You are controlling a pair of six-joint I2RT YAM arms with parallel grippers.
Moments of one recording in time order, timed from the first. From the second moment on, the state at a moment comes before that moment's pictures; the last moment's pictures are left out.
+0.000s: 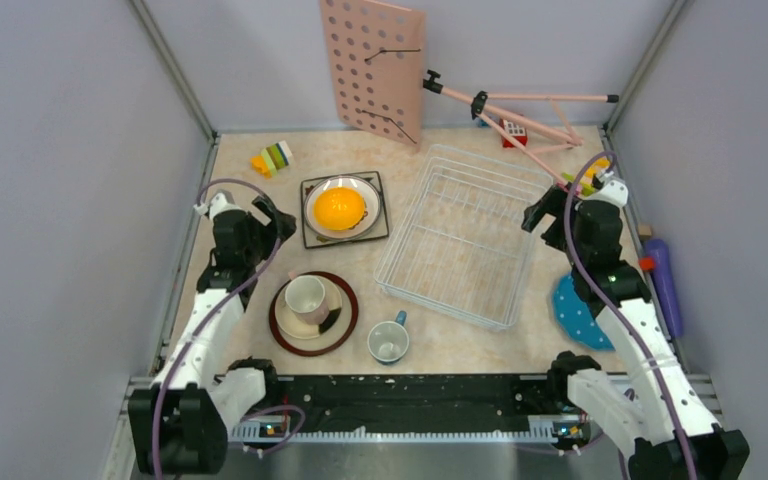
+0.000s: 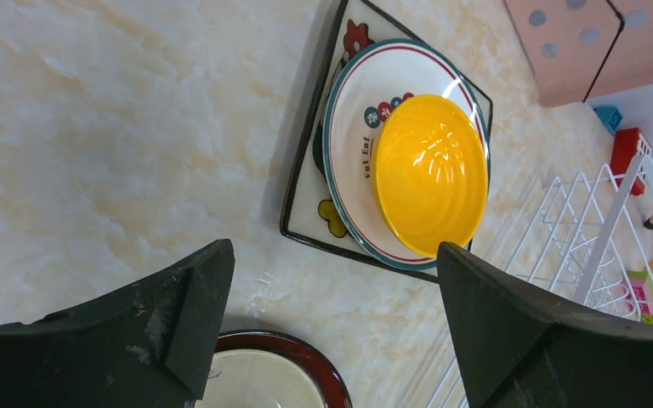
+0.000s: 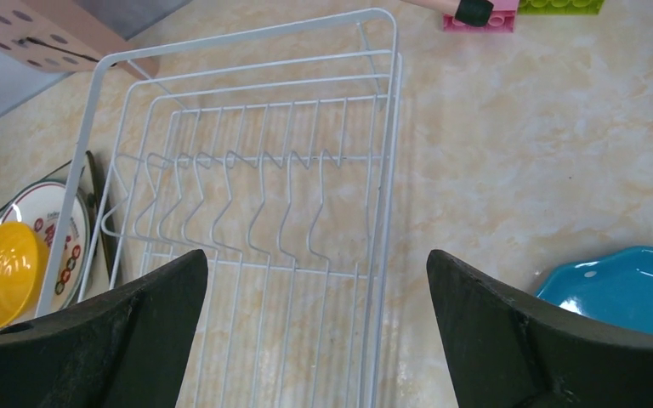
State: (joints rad) left arm 0.01 0.94 0.61 -0.12 -0.02 -0.72; right arm 0.16 0.80 0.75 -0.35 0.19 0.49
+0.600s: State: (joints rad) left arm -0.11 1.39 0.94 -0.16 -0.07 -0.70; right arm 0.15 0.85 0.79 -0.31 0.14 0.51
